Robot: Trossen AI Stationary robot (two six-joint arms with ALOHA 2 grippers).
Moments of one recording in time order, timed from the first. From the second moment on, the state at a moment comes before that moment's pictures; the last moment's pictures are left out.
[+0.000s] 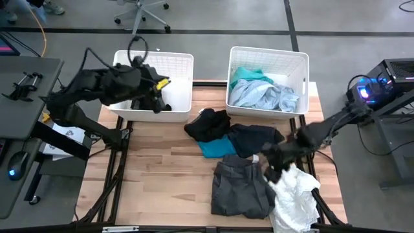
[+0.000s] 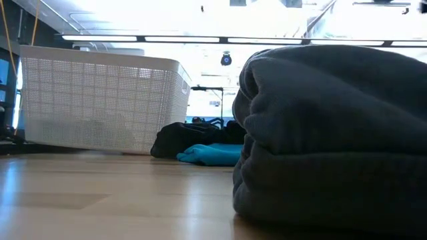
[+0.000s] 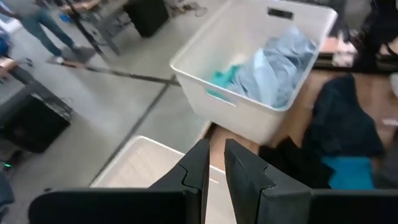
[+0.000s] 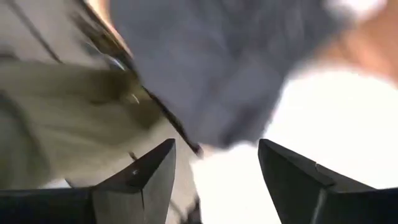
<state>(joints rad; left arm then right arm) 0.01 1.33 1.90 -1.14 -0.61 0.02 0.49 1.23 1.17 -1.07 -0.26 1.29</state>
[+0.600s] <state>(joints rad) 0.01 1.34 1.62 -0.93 -0.39 -0.19 0.39 1.49 1.01 -0.67 -0.17 0.82</state>
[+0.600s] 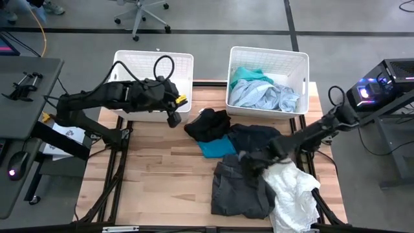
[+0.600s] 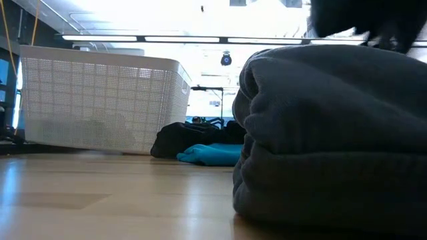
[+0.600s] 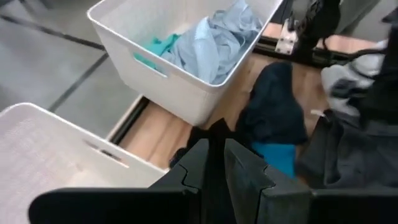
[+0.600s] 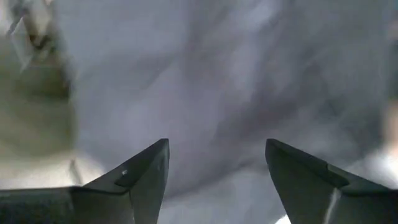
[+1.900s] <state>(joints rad) -0.07 1.29 1.56 -0.38 -0.01 0.18 0.52 1.28 1.01 -0.64 0.41 1.02</state>
